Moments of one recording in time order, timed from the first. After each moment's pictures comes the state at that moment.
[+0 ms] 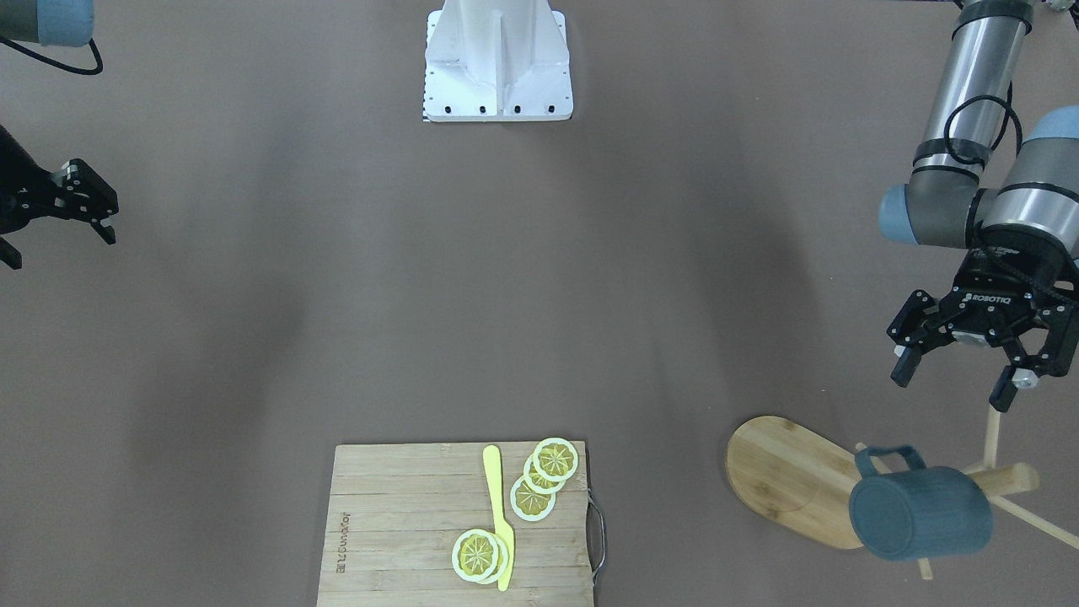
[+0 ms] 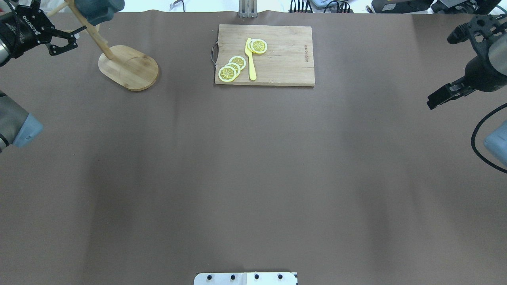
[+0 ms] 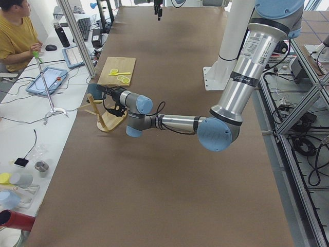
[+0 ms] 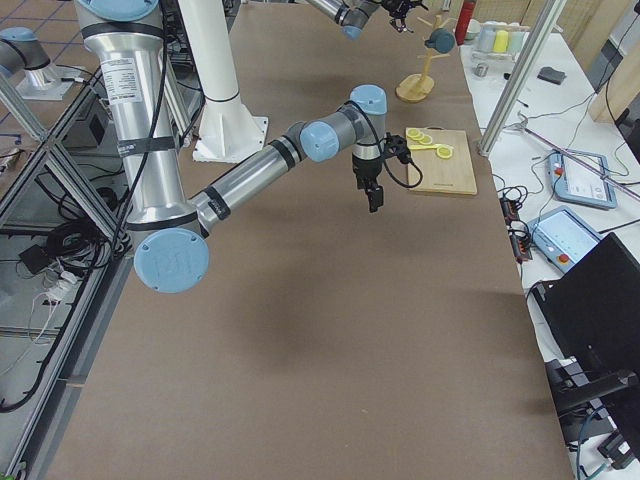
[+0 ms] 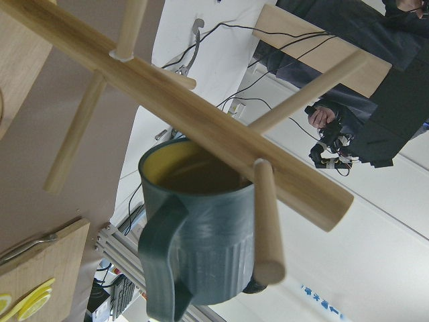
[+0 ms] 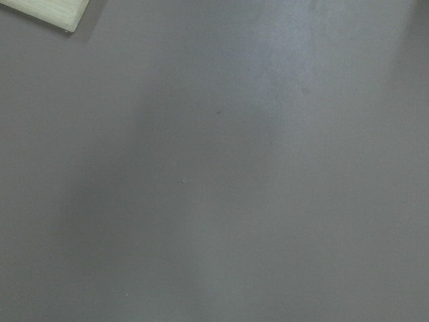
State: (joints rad) left arm -1.05 -1.90 -1.25 -3.39 -1.68 -2.80; right arm 1.09 -1.41 2.04 -1.70 2.14 0.32
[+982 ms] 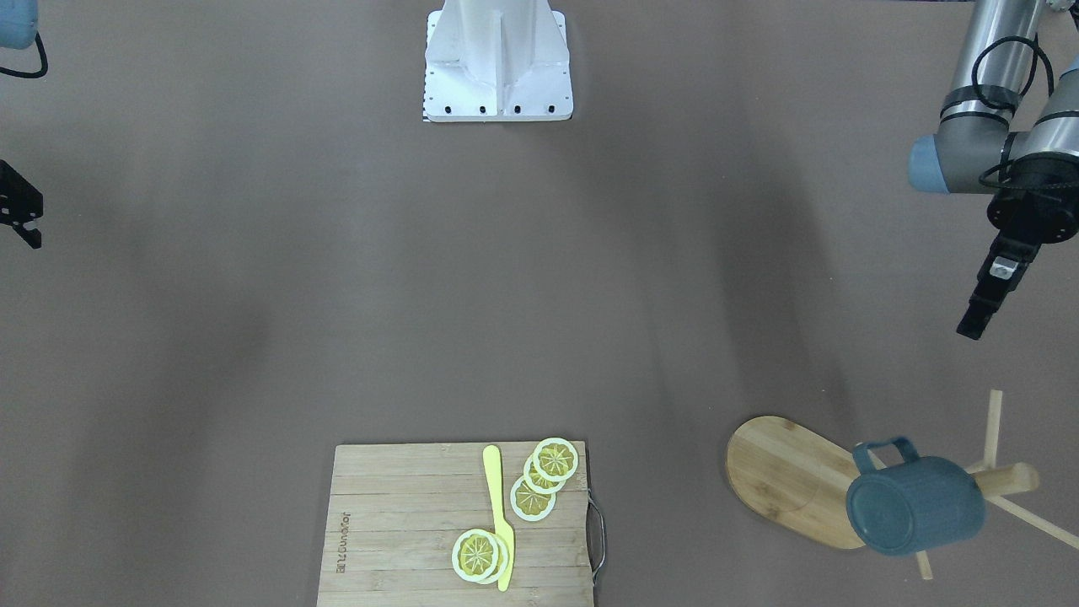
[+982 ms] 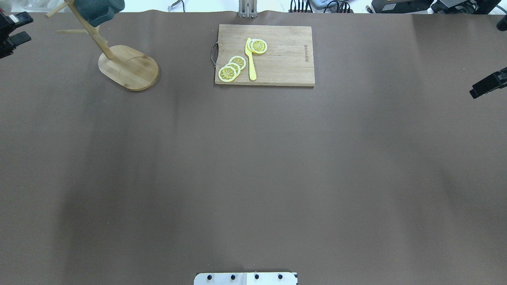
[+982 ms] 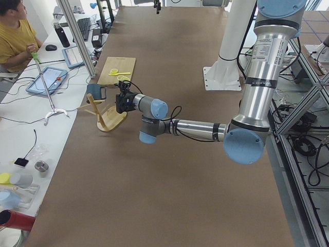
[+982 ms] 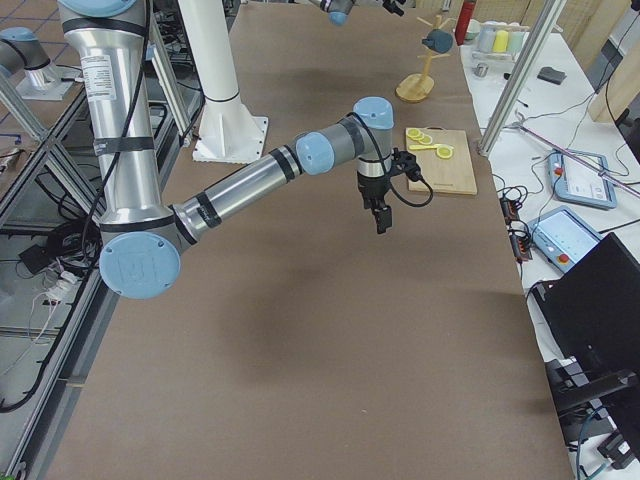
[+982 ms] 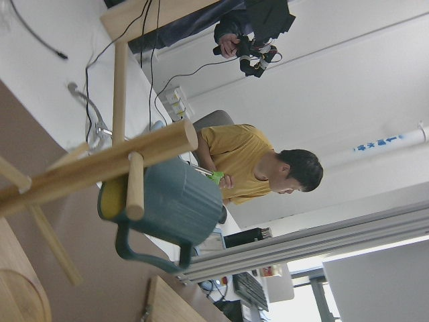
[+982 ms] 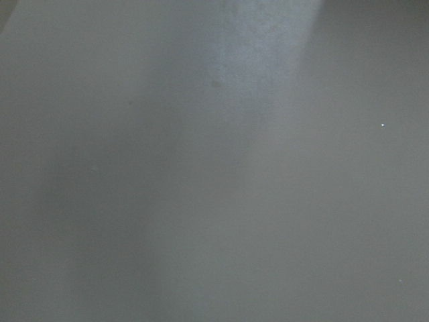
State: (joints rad) left arm -1.13 -1.68 -1.41 -3.29 -1.71 -1.40; right arm 1.27 -1.48 2.00 -1.71 2.15 0.11
